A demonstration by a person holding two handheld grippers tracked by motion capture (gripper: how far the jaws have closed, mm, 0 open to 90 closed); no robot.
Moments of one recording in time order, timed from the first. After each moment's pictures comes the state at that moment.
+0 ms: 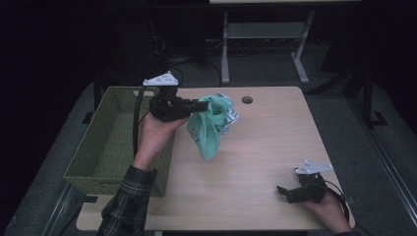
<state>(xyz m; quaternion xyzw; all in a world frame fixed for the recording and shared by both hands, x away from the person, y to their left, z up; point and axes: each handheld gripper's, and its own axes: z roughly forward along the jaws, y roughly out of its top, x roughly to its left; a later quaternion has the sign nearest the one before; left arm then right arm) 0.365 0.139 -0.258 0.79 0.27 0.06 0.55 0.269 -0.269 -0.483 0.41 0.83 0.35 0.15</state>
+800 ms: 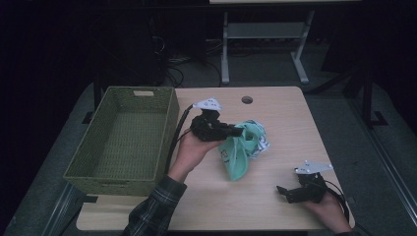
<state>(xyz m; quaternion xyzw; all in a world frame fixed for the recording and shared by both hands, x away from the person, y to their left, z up) 0.364 0.058 -0.325 0.82 0.23 -0.02 0.52 0.268 -0.269 -0.483 0.41 0.83 0.35 0.15</state>
